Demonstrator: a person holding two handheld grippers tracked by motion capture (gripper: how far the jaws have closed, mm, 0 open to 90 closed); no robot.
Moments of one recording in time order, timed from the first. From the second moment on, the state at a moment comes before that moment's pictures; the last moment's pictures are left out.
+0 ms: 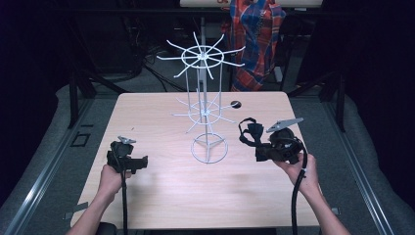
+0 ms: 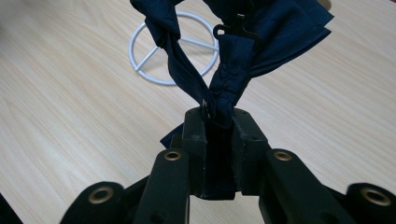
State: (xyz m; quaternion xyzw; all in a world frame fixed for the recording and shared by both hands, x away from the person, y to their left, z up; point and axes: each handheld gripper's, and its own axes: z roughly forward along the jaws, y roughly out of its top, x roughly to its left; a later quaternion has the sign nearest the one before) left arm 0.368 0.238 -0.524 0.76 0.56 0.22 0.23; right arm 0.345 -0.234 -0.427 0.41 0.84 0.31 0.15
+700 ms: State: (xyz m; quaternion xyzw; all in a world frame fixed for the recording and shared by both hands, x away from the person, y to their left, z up) left arm 0.368 0.239 -0.524 0.76 0.56 0.22 0.23; right arm 0.340 -0.232 -0.409 0.40 0.83 0.34 0.16
